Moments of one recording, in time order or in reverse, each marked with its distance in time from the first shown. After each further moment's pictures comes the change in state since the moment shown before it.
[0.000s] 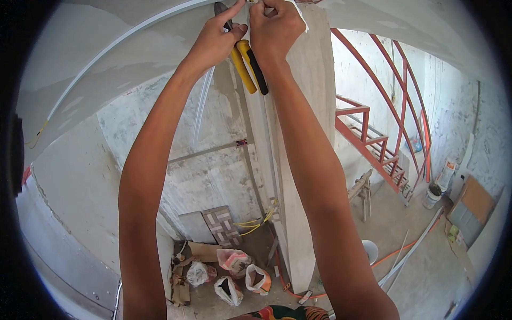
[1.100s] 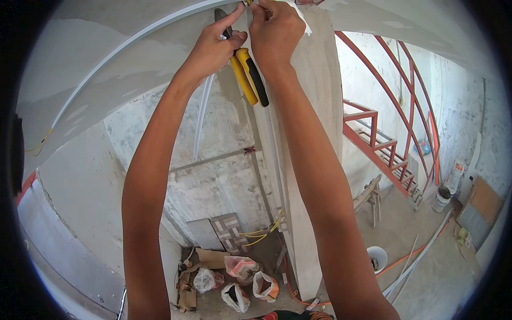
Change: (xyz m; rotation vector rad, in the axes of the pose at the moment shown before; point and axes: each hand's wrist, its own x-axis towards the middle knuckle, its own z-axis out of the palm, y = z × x) left_hand 0.000 0.000 -0.003 -0.060 -0.058 -0.055; right_hand 0.002 0.003 -0.002 0.077 -0.071 -0.052
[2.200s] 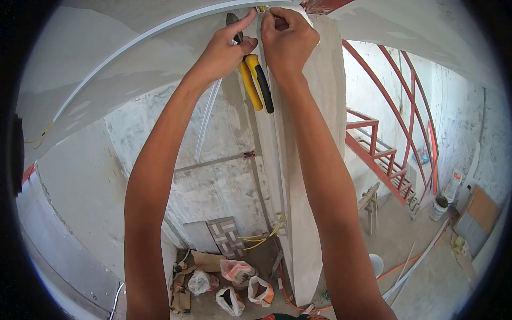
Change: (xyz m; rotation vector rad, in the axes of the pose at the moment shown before) left_hand -0.003 0.006 0.000 0.050 0.011 -0.007; right_hand -0.001 -0.005 -0.007 0.054 -0.007 0.044
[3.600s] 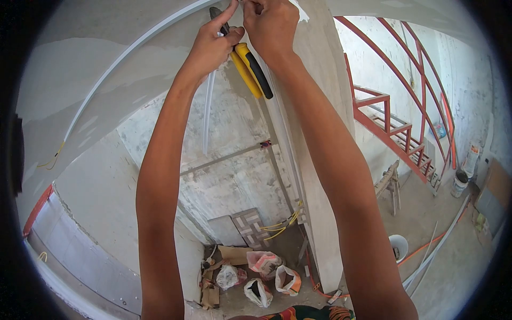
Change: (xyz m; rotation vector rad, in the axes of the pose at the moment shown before) left_hand 0.007 -0.009 0.000 0.006 -0.016 0.086; right_hand 0.001 -0.001 -0.001 -0.096 -0.066 -0.047
